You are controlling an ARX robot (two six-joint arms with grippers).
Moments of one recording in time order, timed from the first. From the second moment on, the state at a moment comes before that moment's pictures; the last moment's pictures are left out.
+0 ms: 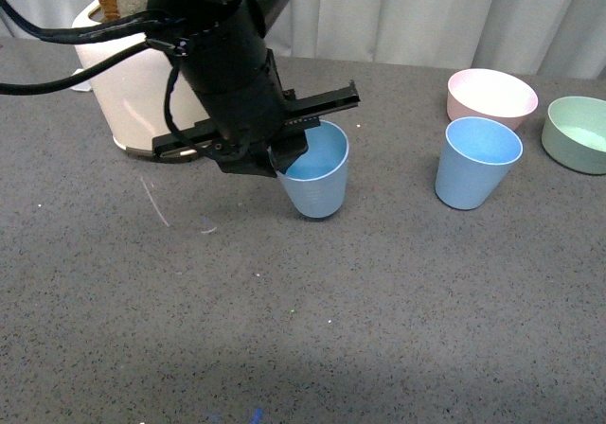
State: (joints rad) left arm -0.43 2.20 1.48 -0.40 -0.02 -0.61; right arm 0.00 0.00 0.00 0.00 0.00 0.00
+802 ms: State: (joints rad) left arm -0.46 2.21 1.59 -0.44 -0.02 -0.60; right arm 0.00 0.00 0.00 0.00 0.00 0.00
